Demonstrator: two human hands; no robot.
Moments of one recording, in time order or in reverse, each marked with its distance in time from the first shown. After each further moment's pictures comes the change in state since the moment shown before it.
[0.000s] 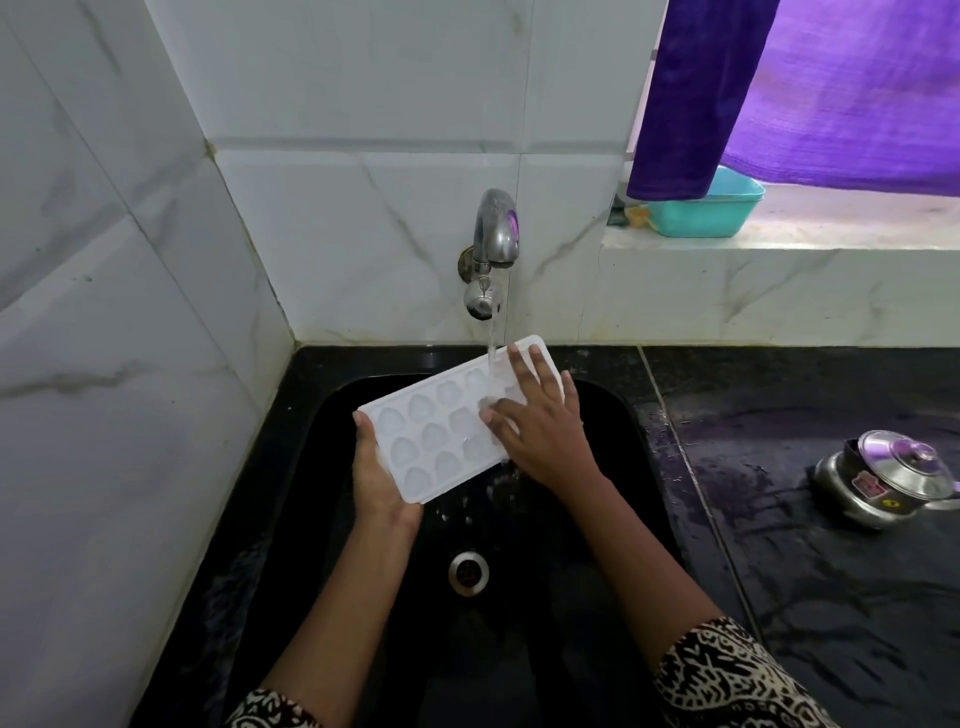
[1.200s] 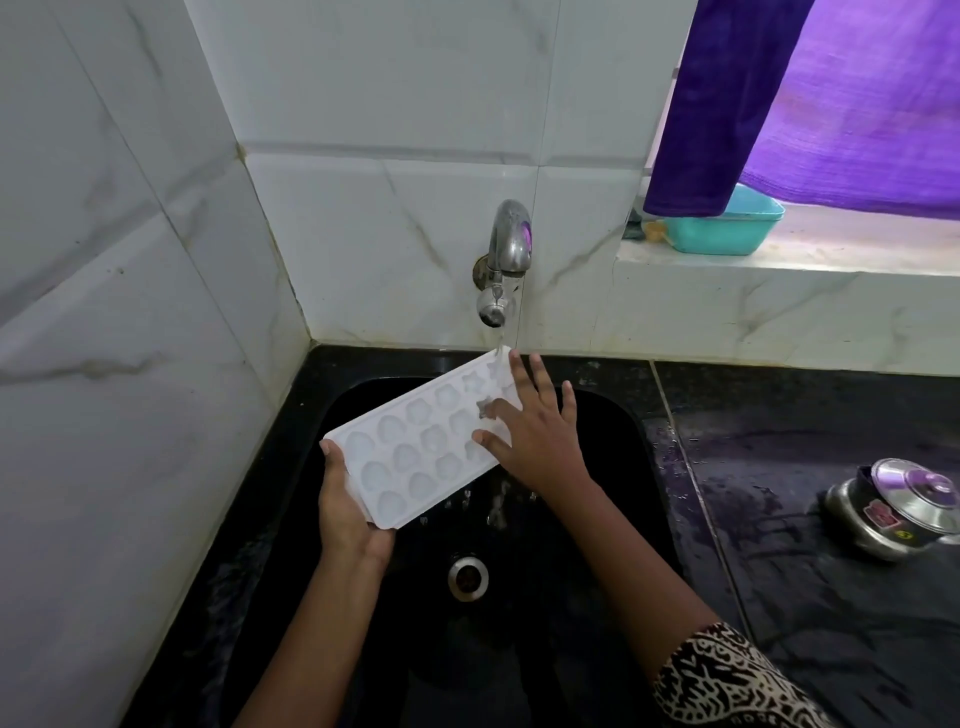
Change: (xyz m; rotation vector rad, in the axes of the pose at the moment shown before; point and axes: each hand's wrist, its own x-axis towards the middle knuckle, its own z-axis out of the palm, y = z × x) left_hand -0.025 0.016 -0.029 0.001 0.122 0.111; right_hand 0.006 -0.009 0.002 -0.043 -0.085 -0.006
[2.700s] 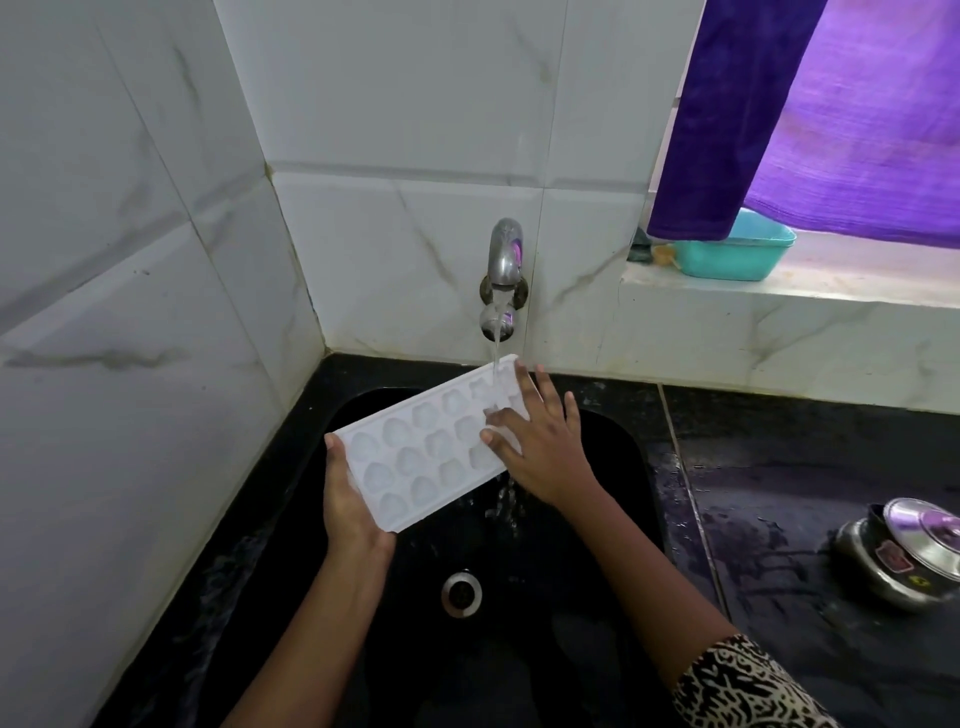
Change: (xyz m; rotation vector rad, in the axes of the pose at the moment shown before) left_hand -0.010 -0.009 0.022 0.064 0.064 0.103; right_hand 0.000 0.024 -0.007 0.117 0.044 -0.105
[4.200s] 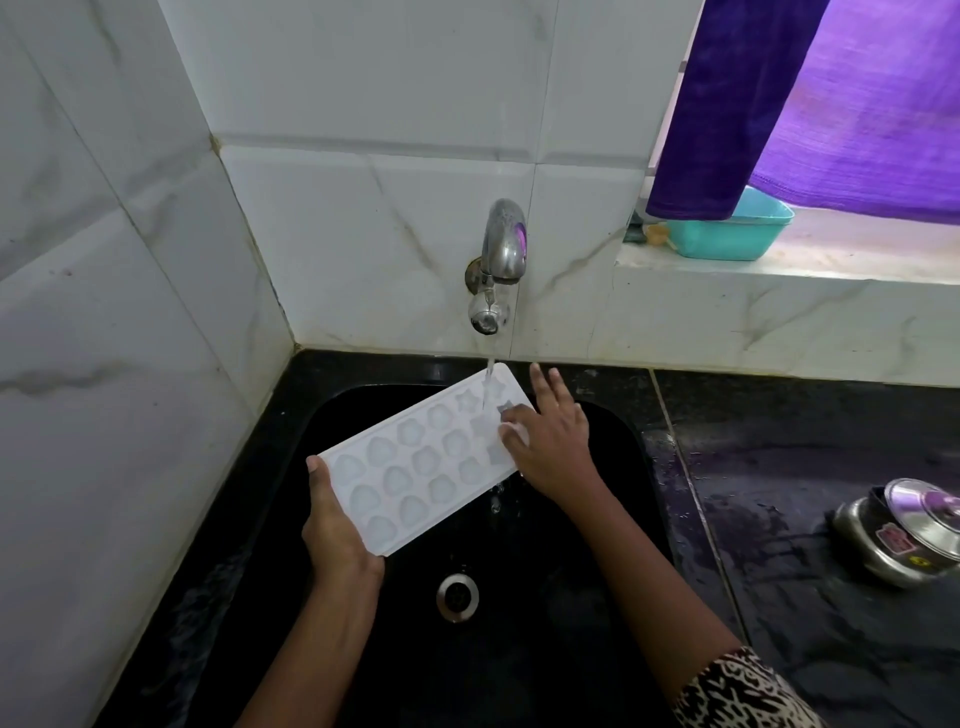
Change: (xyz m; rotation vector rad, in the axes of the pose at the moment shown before) left_hand 0.020 -0.009 -0.018 0.084 0.302 -0.035; right_hand 0.010 0.006 0.011 0.118 -0.071 0.245
